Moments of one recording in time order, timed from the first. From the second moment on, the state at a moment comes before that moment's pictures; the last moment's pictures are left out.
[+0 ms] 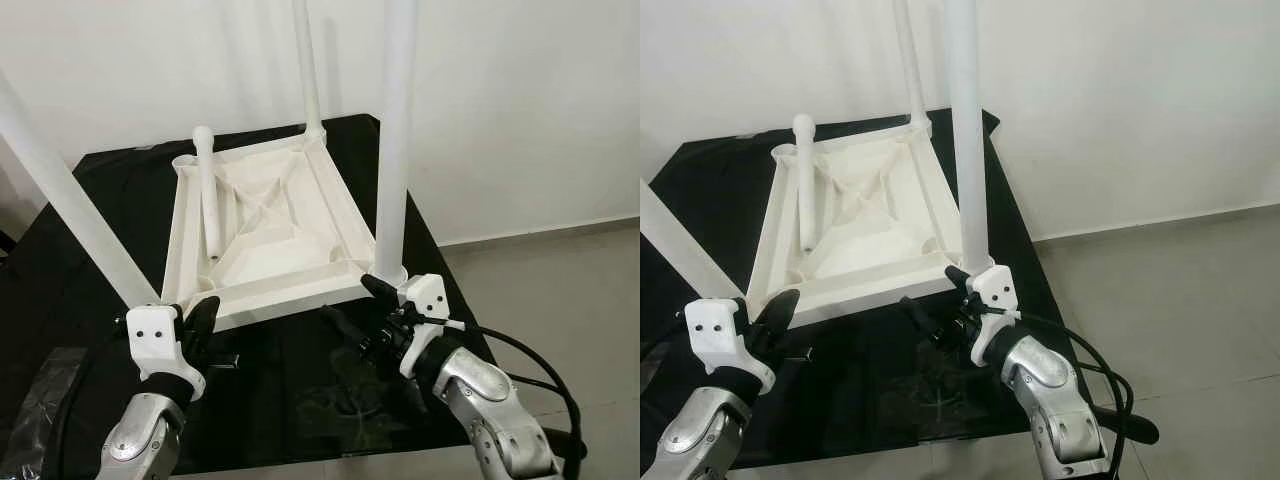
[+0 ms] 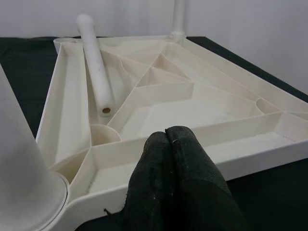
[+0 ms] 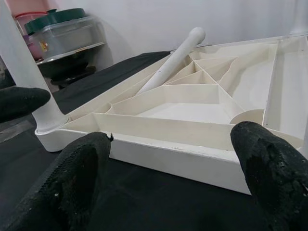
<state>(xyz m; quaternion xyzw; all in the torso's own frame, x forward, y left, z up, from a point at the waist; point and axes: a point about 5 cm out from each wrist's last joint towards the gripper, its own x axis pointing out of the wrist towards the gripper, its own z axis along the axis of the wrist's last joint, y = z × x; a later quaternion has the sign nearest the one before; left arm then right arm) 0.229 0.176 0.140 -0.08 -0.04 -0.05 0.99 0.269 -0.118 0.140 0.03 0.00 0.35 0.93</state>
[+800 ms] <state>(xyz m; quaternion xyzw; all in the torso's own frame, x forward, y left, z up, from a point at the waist) 0.229 0.180 0.138 -0.08 -0.03 -0.04 1.00 0.269 -0.110 0.138 0.03 0.00 0.37 0.93</state>
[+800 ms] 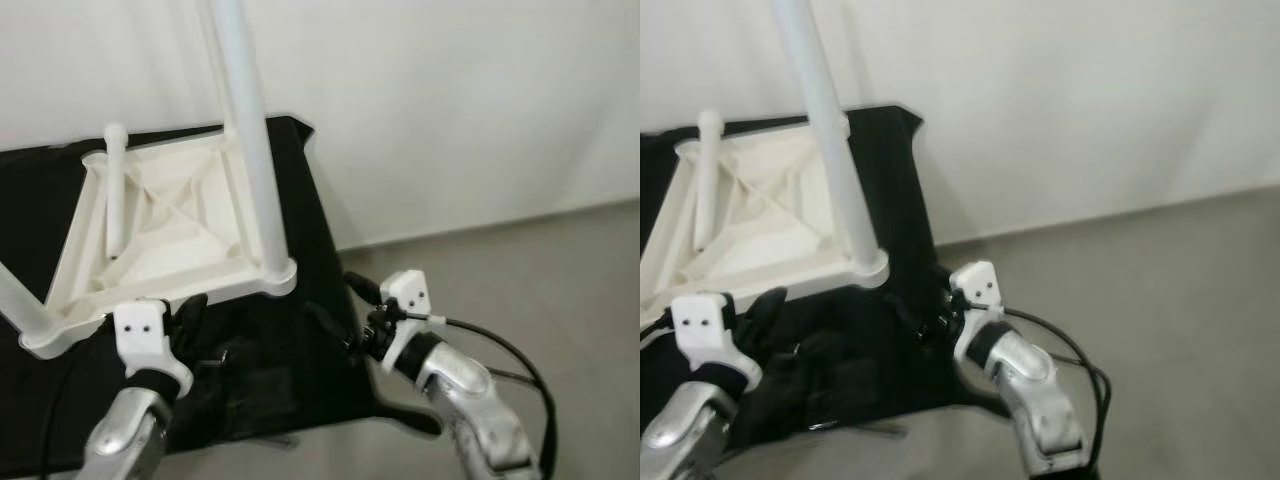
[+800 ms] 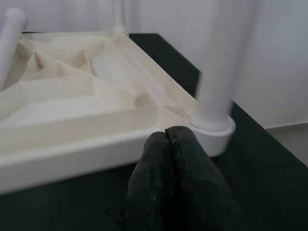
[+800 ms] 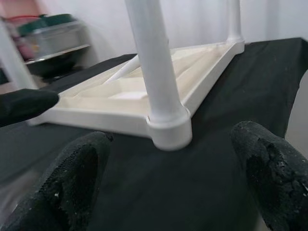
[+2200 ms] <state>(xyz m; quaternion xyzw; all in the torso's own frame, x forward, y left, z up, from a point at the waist) 0.231 0.177 0.136 -0.09 -0.03 -0.04 0.99 0.270 -0.115 0.136 0.02 0.01 0.36 0.93</state>
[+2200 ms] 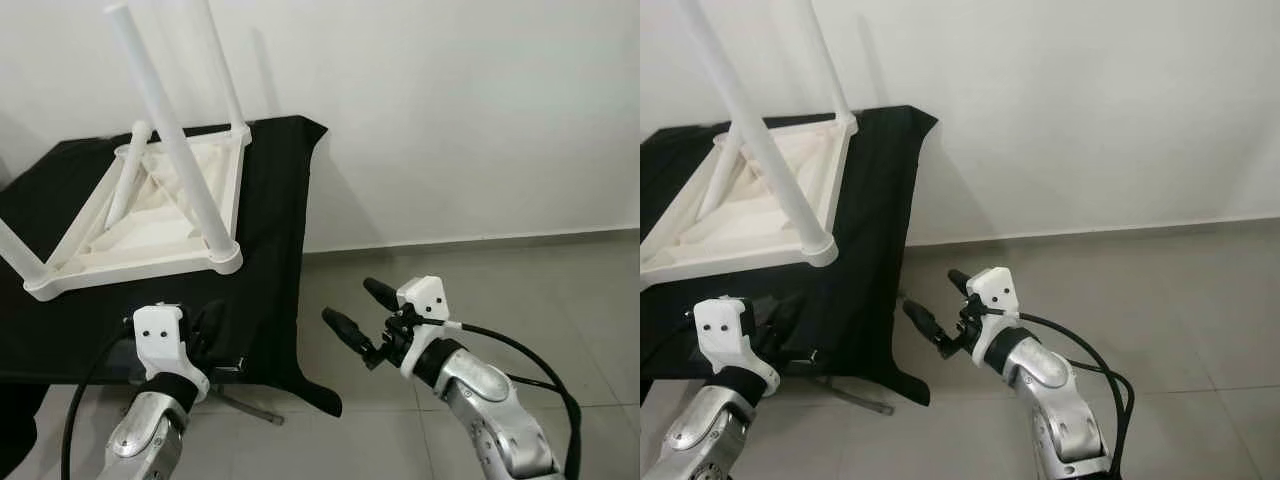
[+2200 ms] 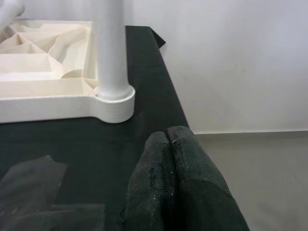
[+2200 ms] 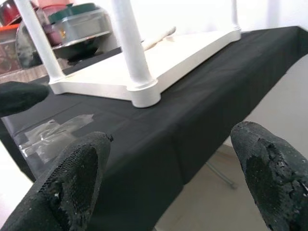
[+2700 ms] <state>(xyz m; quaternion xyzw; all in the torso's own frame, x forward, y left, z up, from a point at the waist) 0.232 0.178 0.137 -0.09 -0.03 -0.04 0.99 0.271 -0.116 0.136 0.02 0.01 0.35 0.94</state>
